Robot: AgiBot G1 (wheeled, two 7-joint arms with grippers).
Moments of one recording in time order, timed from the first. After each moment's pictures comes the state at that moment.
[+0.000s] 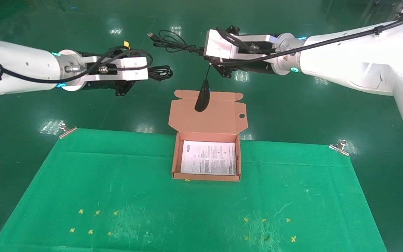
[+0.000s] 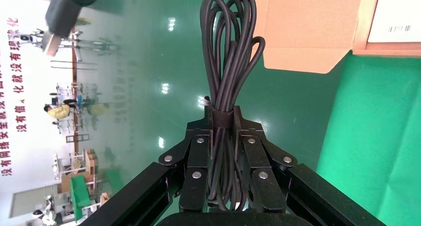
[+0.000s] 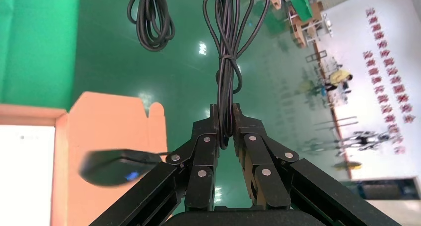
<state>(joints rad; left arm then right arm) -1.74 1.12 0.78 -0.94 2.16 0.88 -0.19 1.86 -1.35 -0.53 0.34 -1.58 -0.87 -0.60</state>
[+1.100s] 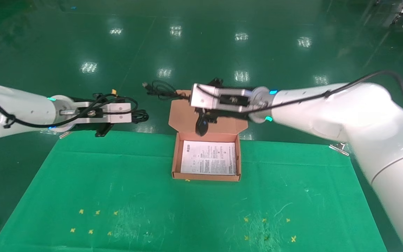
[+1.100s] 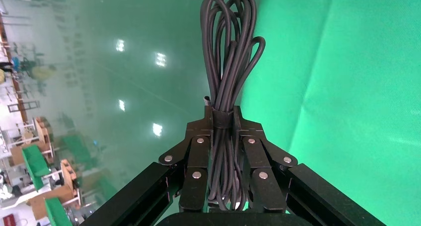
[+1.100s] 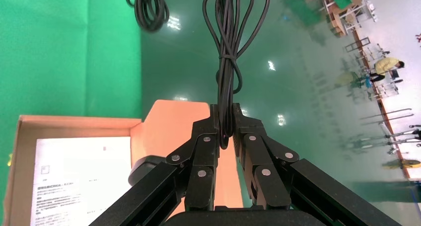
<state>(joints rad) -1.63 1.05 0.84 -1.03 2.31 1.00 -0.35 1.68 -1.37 -0.73 0.46 -1.51 -0.76 -0.45</state>
